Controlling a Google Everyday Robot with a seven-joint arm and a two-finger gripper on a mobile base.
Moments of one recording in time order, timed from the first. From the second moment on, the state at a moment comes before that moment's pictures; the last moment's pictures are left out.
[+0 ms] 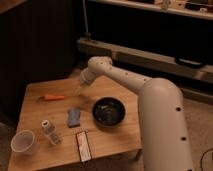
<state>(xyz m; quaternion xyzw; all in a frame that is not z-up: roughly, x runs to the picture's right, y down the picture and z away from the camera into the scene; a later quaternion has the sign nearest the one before) -0.195 -0.020 0.898 -0.25 -0.30 0.10 0.92</state>
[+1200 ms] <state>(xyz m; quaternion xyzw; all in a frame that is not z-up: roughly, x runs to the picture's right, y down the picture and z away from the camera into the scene) -0.270 0.015 0.923 -0.31 -0.34 0.07 0.89</state>
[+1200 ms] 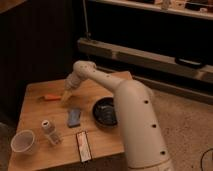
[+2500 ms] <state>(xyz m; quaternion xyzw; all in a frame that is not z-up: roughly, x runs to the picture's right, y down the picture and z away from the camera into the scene) -0.296 0.046 0.953 -0.36 -0.33 0.05 0.87</state>
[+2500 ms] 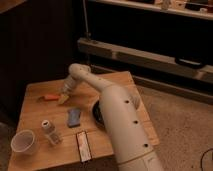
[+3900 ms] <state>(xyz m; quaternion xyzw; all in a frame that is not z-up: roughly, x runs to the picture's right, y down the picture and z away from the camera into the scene) -0.200 -0.006 0.885 -0.35 -0.32 0.08 0.88</state>
